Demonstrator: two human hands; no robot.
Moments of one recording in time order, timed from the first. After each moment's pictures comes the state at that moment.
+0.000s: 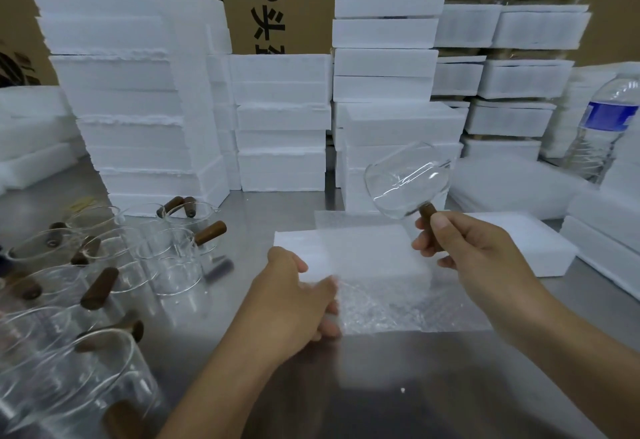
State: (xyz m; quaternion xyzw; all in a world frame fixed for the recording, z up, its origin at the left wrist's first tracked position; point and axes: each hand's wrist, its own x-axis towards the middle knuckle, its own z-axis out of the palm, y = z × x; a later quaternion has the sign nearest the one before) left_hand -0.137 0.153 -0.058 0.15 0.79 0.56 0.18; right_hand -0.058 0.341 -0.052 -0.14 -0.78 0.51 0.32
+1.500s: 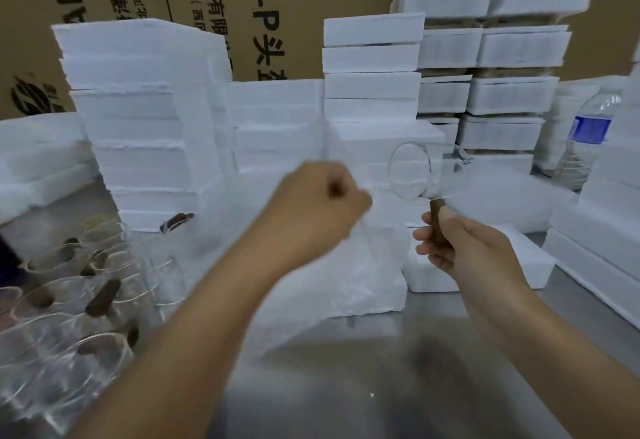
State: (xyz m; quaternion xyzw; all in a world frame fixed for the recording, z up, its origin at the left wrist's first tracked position) left_hand -0.129 0.194 0.038 0.37 0.80 0.48 -0.03; right_hand -0.049 0.351 -0.033 -0.20 -0.65 0.65 0.33
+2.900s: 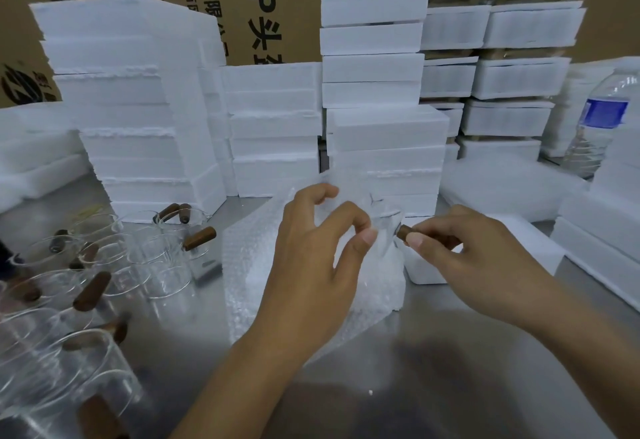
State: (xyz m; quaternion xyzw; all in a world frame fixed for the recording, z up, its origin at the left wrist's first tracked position) left_hand -0.115 0.197 -0.043 0.40 0.78 0.44 -0.18; right_hand -0.037 0.361 -0.028 -0.12 -0.92 0.30 0.24
